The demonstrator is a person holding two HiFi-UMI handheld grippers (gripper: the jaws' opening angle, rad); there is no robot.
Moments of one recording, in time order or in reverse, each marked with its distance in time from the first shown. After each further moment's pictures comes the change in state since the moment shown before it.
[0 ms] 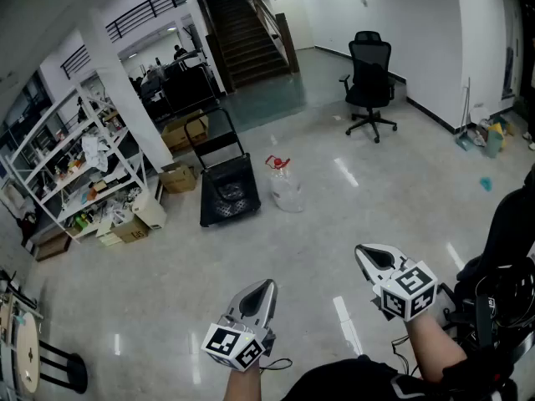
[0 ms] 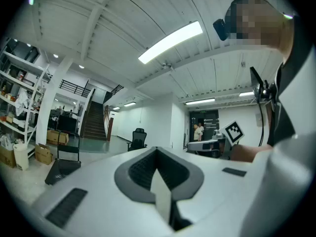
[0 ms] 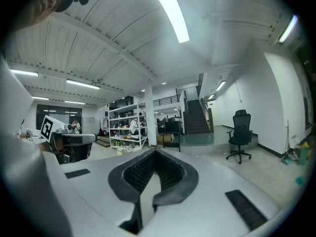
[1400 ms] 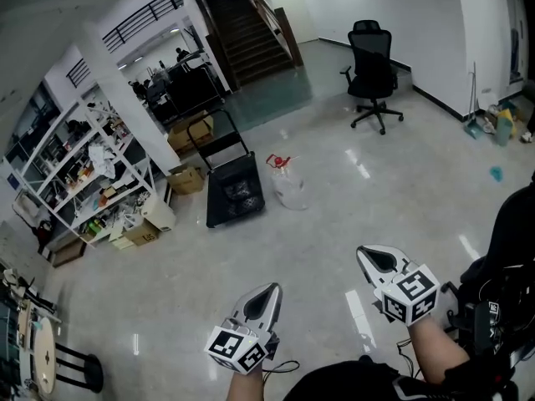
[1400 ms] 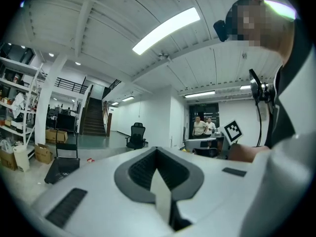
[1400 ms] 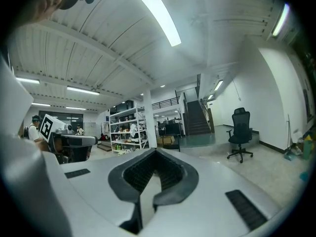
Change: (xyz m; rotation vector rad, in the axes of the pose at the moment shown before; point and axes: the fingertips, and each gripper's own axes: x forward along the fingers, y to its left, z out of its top) left arm 0.069 -0.066 -0.005 0.036 0.075 -0.005; right arm -0.034 -0.079 -0.002 0.034 -0.030 0.027
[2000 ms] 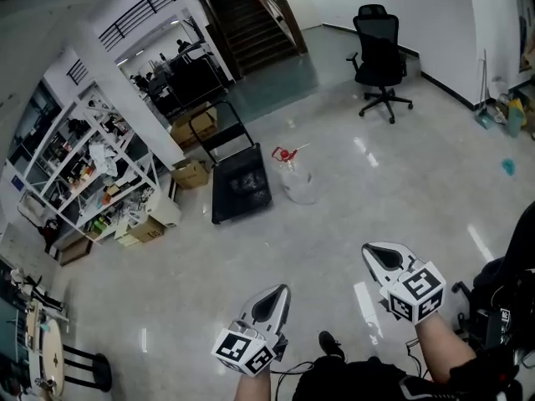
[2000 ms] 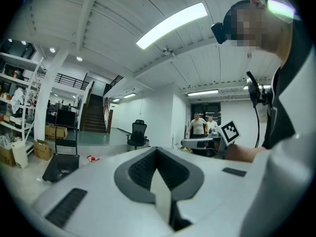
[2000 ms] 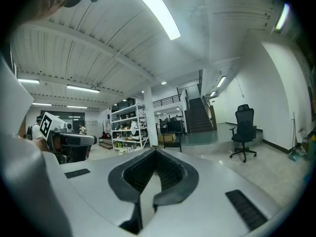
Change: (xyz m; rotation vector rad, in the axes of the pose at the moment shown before) left arm 0.058 0.038 -0.024 -0.025 0.024 0.001; right arm 0.064 -0.046 -0.020 -0.005 0.027 0.027
